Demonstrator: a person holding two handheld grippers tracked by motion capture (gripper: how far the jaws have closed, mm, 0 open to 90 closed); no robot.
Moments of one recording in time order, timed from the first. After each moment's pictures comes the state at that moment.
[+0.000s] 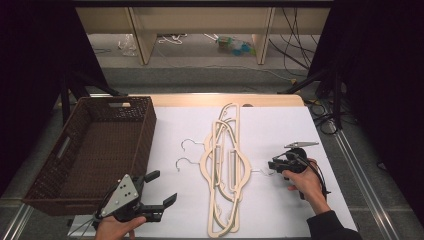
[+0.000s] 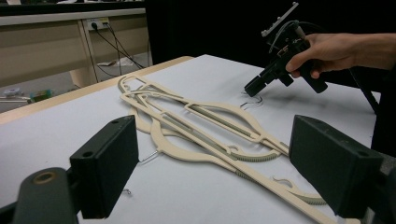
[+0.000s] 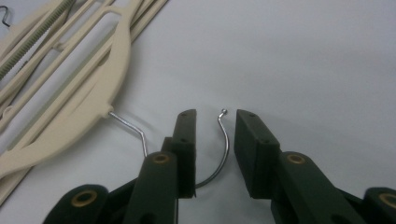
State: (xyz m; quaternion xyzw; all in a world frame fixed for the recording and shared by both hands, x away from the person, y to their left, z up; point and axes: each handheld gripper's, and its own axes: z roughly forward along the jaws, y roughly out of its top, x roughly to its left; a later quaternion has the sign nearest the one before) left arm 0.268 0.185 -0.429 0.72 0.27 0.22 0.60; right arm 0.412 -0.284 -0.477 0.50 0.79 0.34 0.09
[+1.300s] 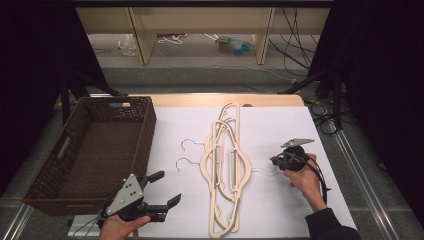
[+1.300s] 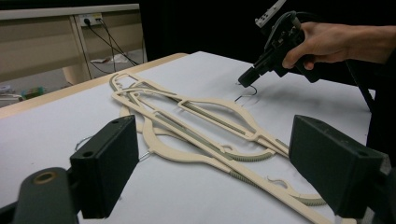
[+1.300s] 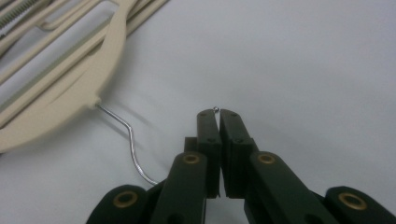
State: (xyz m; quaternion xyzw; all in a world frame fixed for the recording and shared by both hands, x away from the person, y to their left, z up) left arm 0.273 0.173 -0.431 0.73 0.27 0.20 0.59; right arm 0.413 -0.278 -0.465 0.44 0.82 0.33 0.16
